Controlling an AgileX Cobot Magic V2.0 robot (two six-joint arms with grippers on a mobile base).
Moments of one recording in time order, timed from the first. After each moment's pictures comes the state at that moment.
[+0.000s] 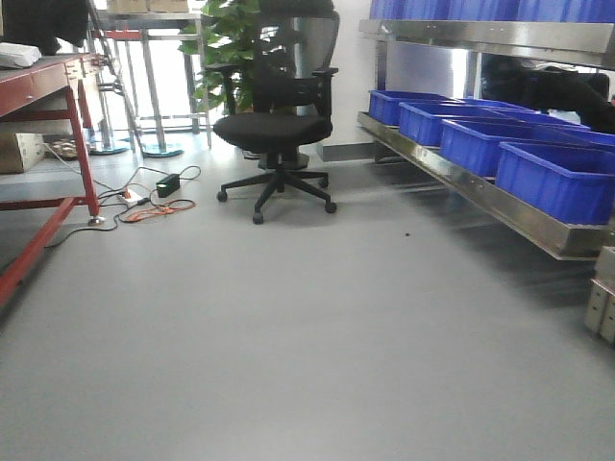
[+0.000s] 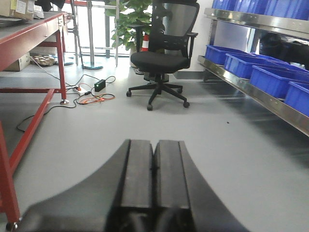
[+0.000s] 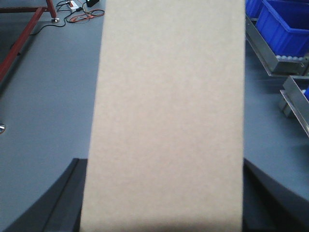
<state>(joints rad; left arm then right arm) -0.07 -0.01 0.03 -0.08 0.05 0.02 0.19 0.46 -0.90 -0.06 0.92 0.14</state>
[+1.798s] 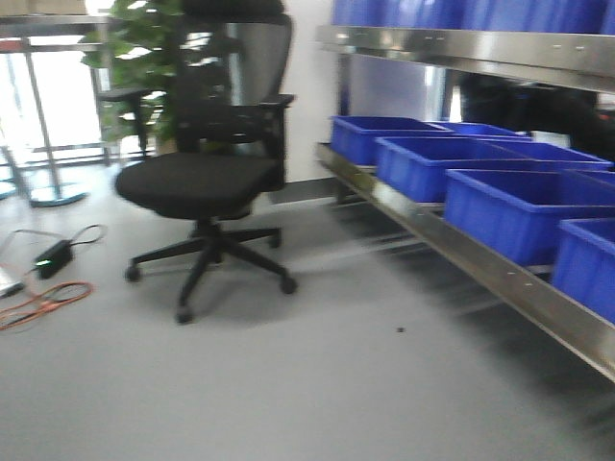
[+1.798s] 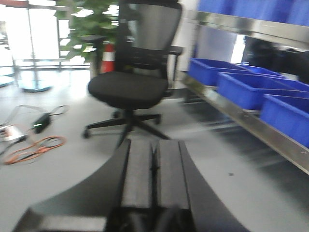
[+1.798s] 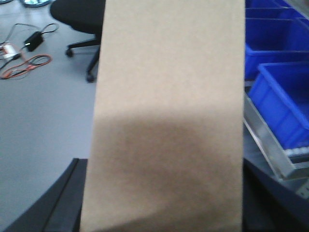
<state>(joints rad) -0.07 -0.01 0.03 -0.08 0.05 0.02 0.19 0.46 -0.90 -0.06 0.92 0.14</state>
